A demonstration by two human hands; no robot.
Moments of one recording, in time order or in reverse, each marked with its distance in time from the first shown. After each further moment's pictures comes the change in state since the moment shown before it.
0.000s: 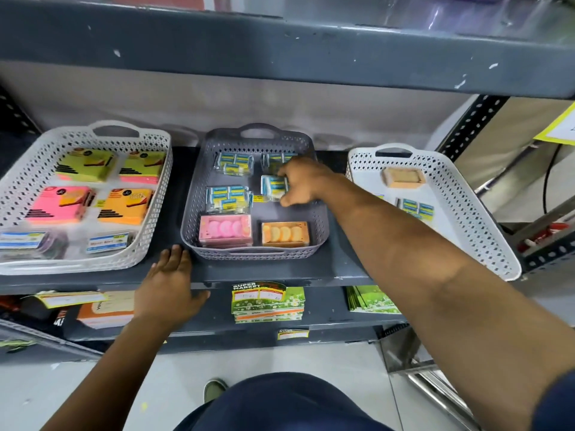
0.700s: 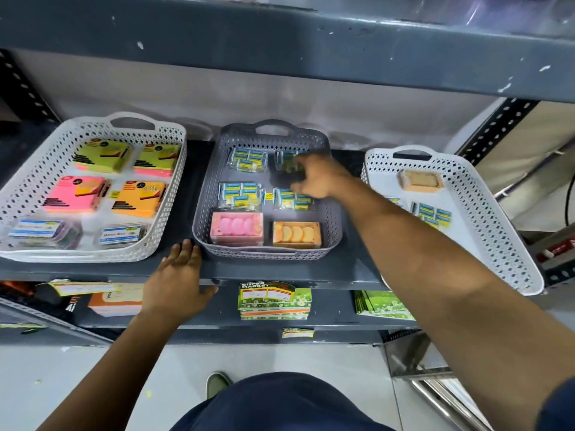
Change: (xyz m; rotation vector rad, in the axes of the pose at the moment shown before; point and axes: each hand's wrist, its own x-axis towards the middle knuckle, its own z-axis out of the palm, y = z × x) left_hand -0.001 0.000 -0.003 0.005 0.026 0.005; right_hand 0.010 0.007 0.006 0.192 0.099 -0.007
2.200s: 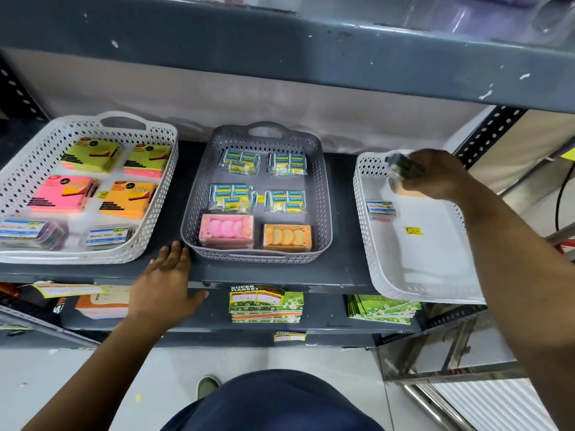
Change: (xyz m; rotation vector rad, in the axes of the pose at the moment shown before) left_hand -0.001 0.003 0.000 0.018 -0.010 -0.014; right_hand -0.089 0.159 -0.081 -0.068 0.194 0.306
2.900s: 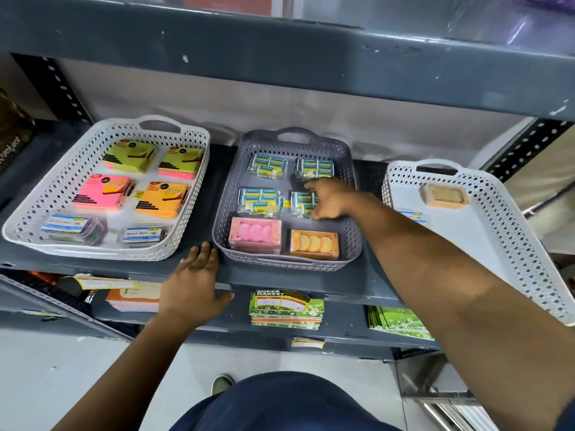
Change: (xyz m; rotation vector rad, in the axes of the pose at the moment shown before) left_hand 0.000 -0.003 0.001 -0.048 0.023 -0.013; right_hand 0.035 -0.184 0.112 0.010 -0.392 -0.309
